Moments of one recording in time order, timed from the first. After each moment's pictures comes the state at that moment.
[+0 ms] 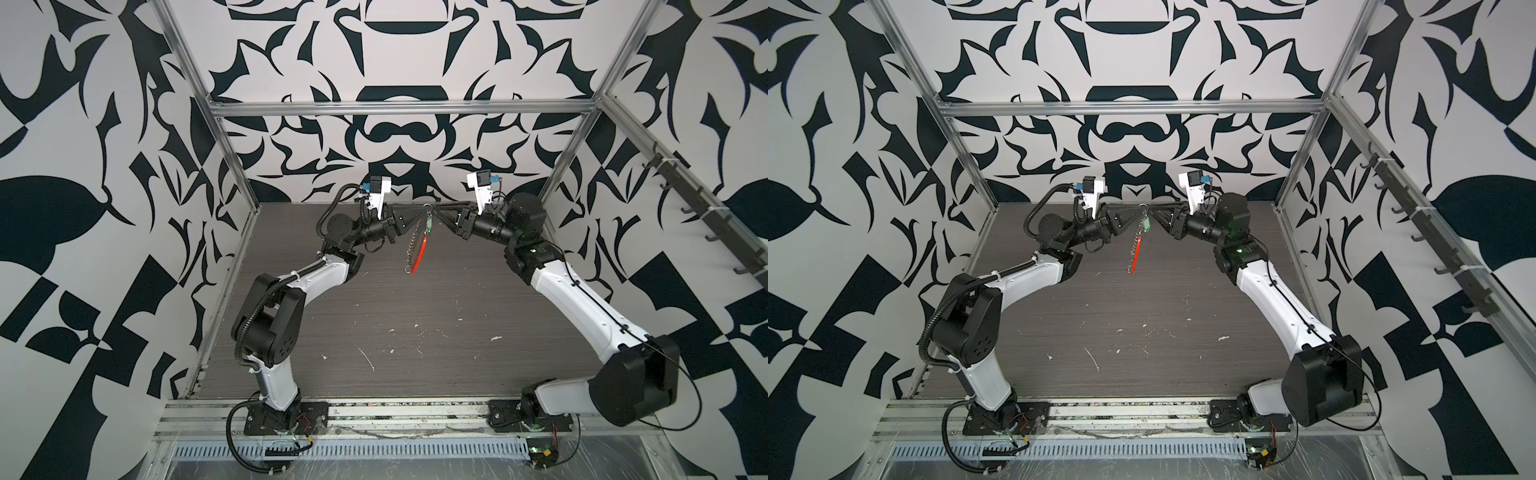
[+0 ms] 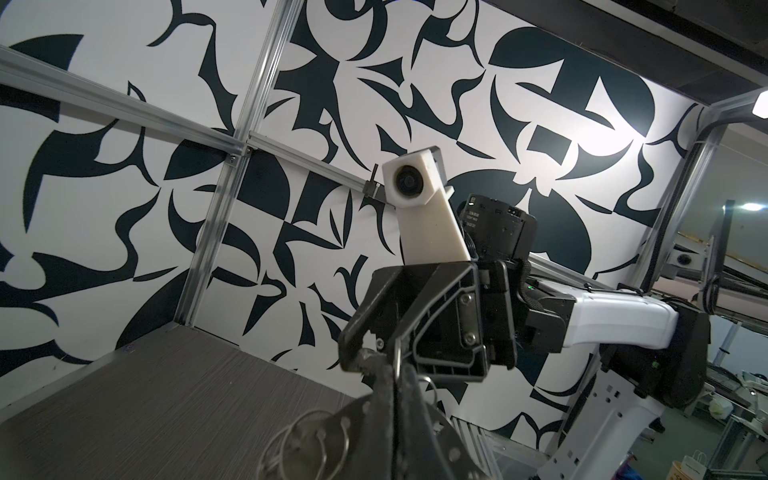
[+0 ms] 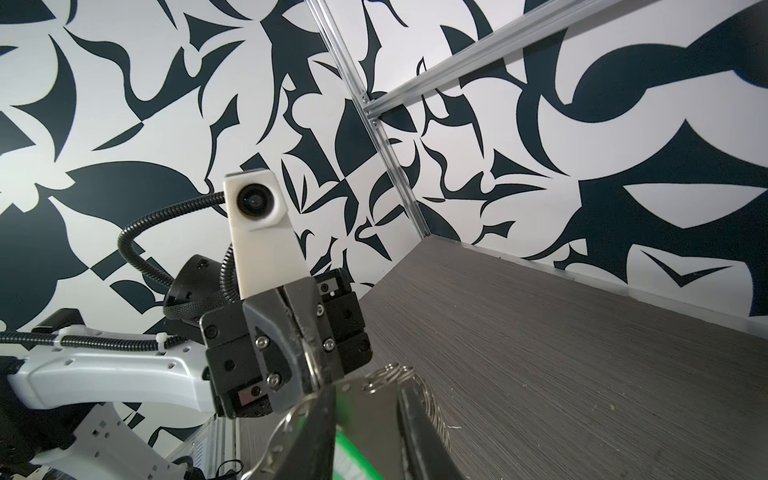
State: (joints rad) left arm -0.52 1.79 1.20 1.20 0.87 -0.87; right arm 0.30 1.37 1.19 0.18 -0.79 0.48
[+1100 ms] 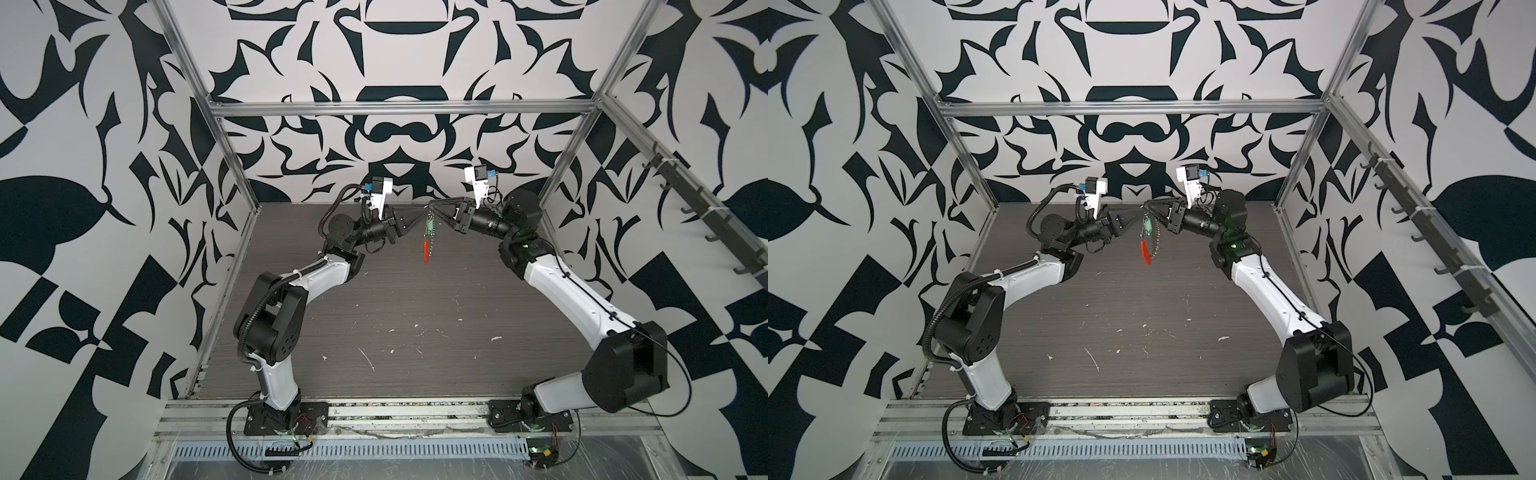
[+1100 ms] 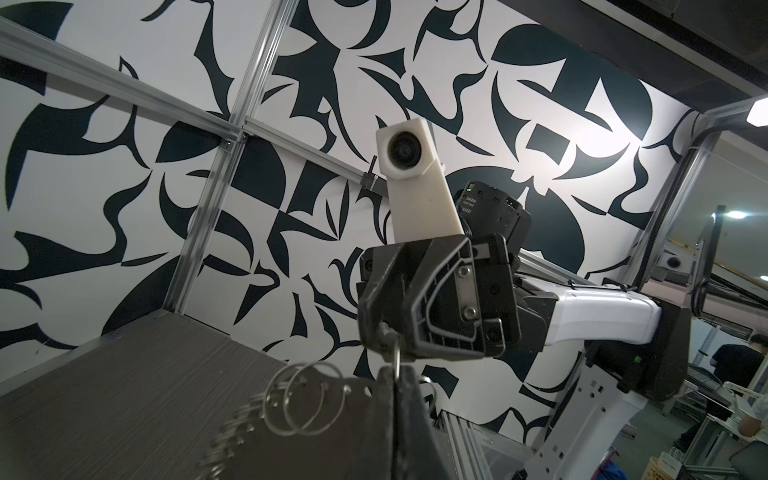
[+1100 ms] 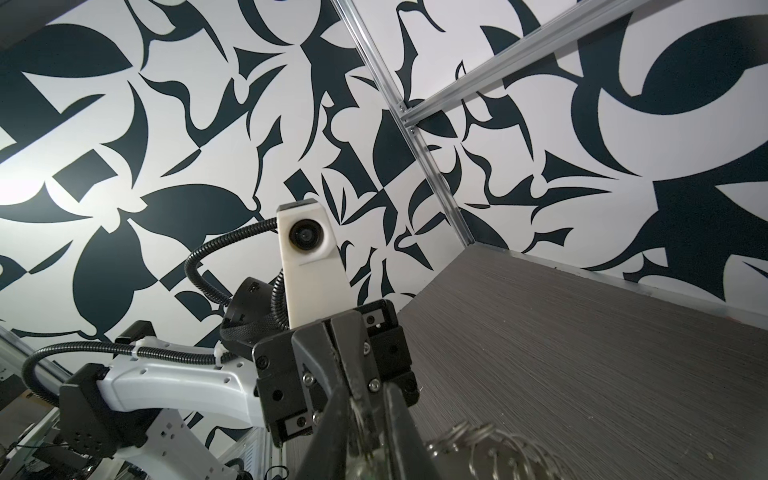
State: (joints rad) left arm -0.52 1.81 1.21 1.20 0.89 -0.91; right arm 0.30 1.44 1.21 0.35 -0.89 0.66
